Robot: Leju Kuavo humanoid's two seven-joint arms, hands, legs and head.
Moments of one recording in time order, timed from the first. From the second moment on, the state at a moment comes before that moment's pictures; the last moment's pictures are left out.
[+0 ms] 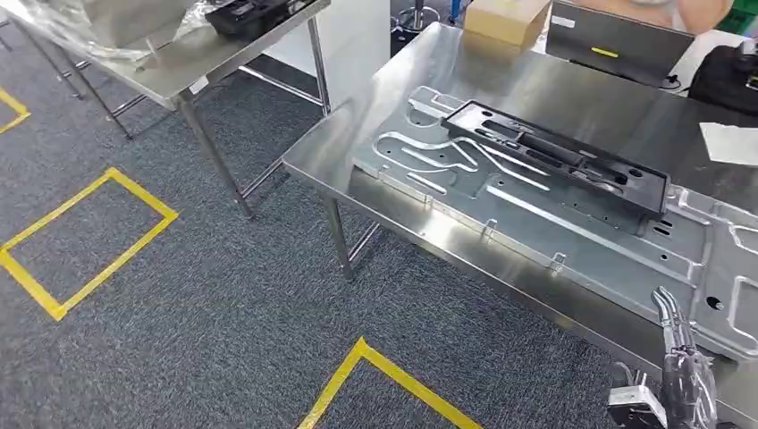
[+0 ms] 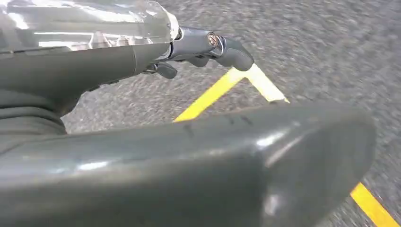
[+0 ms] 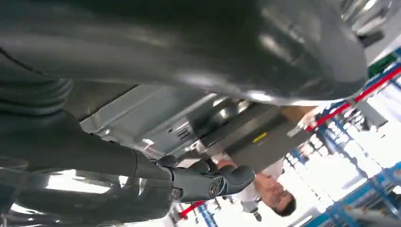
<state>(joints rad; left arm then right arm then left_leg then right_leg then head) -0.05 -0.07 -0.55 -0.15 1.05 0.32 -0.37 0.32 -0.03 -0.30 -1.85 0.57 -0.27 -0.48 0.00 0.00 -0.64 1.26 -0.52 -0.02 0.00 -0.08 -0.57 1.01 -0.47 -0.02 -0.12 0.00</state>
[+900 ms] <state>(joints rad) -0.04 -0.08 -0.55 -0.15 1.03 0.28 -0.38 0.39 -0.04 -0.30 -1.83 0.65 -0.23 -0.48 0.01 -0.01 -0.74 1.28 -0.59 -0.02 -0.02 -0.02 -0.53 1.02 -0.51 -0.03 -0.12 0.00</state>
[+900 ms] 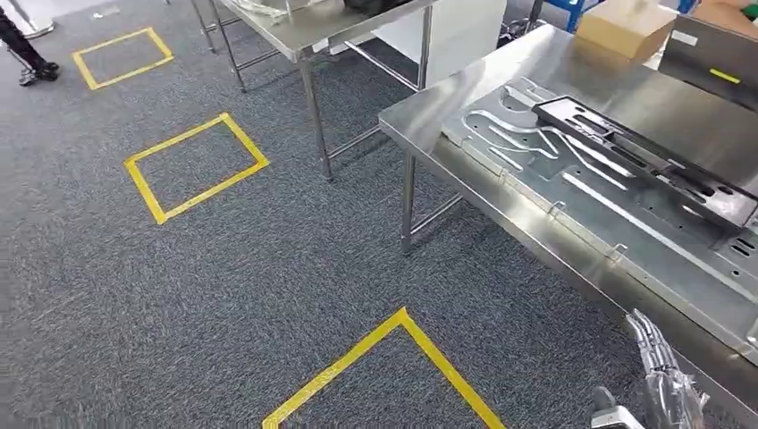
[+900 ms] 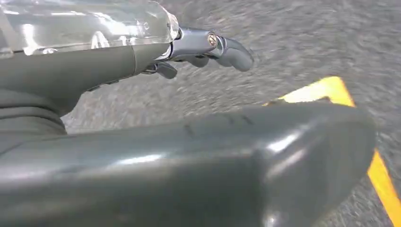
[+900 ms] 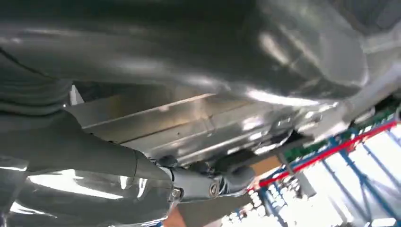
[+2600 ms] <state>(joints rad) -0.04 -0.03 -0.70 -0.15 0.96 0.39 -0.45 -0.02 0.09 -0.30 -0.22 0.69 -0.16 0.09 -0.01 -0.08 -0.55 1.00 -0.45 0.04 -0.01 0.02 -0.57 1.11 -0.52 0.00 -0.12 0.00</state>
